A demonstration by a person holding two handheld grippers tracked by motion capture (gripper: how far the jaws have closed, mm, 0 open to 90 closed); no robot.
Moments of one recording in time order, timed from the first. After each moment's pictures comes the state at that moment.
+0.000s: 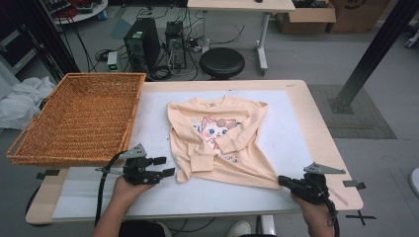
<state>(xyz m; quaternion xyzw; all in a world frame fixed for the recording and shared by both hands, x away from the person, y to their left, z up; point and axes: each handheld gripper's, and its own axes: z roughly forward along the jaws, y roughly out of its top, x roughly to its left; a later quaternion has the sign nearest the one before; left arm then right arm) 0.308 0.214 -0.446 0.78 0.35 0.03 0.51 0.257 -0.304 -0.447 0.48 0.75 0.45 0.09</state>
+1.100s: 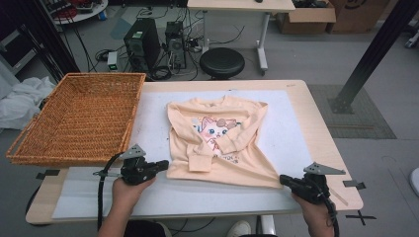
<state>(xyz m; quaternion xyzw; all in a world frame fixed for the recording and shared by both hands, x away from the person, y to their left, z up) 0.299 0.216 -0.439 0.77 0.43 0.07 0.46 0.258 -0.305 -0.448 0.47 0.75 0.44 0.11</state>
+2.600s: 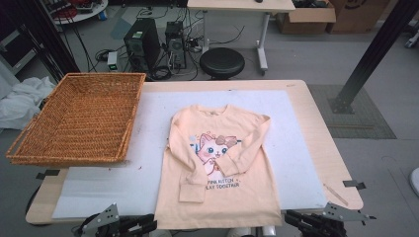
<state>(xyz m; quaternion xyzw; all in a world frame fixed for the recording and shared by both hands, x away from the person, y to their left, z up) 0.150 0.250 -0.476 0.73 0.39 0.00 0.55 0.161 -0.324 -0.465 0.40 0.75 0.52 0.06</state>
